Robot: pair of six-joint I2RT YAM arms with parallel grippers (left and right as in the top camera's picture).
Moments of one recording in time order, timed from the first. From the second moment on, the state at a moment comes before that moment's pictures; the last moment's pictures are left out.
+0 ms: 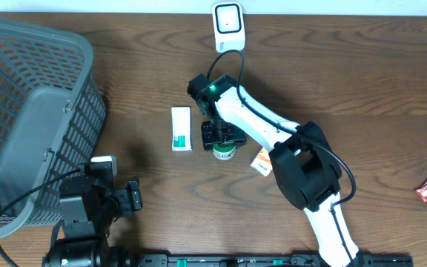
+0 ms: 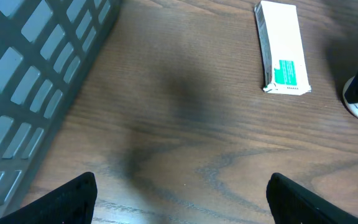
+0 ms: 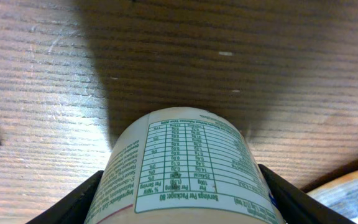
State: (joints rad) left arm 0.10 0.46 0.50 -0.87 0.11 -0.04; right arm 0.69 2.29 1.82 -1.23 -0.06 0.57
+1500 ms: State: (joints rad) left arm 0.10 0.46 0.50 -0.87 0.11 -0.04; right arm 0.55 2.33 2.34 -1.69 -0.42 0.18
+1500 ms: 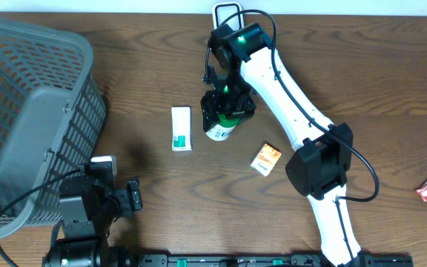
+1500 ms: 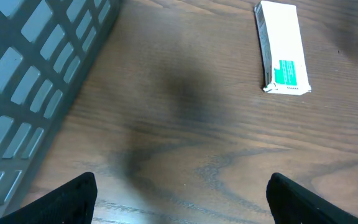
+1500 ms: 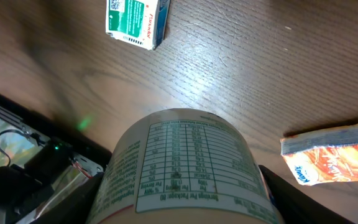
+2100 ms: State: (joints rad) left arm 0.10 0.46 0.50 -0.87 0.11 -0.04; right arm 0.54 2.33 2.34 -0.93 0.15 0.15
